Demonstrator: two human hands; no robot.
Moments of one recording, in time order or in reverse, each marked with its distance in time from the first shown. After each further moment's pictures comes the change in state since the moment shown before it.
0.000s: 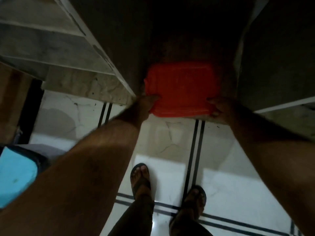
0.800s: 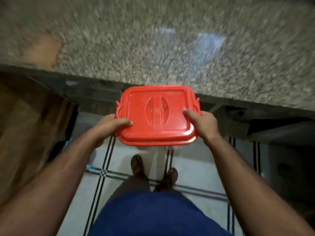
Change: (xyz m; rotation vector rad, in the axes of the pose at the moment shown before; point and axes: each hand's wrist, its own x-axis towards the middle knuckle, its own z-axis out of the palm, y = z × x) left_hand -0.548 0.188 -0.084 0.366 -0.082 0.160; right_hand -0.549 -0.122 -0.141 -0.306 0.144 -0.395
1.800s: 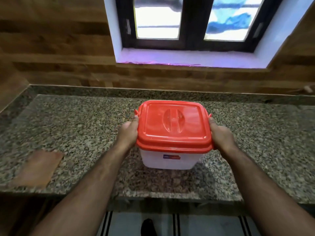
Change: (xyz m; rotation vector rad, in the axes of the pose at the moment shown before) left_hand 0.163 0.330 -0.073 -0.097 0.272 0.438; right_hand 0.147 -0.291 -0.089 -0.070 0.407 -0.184
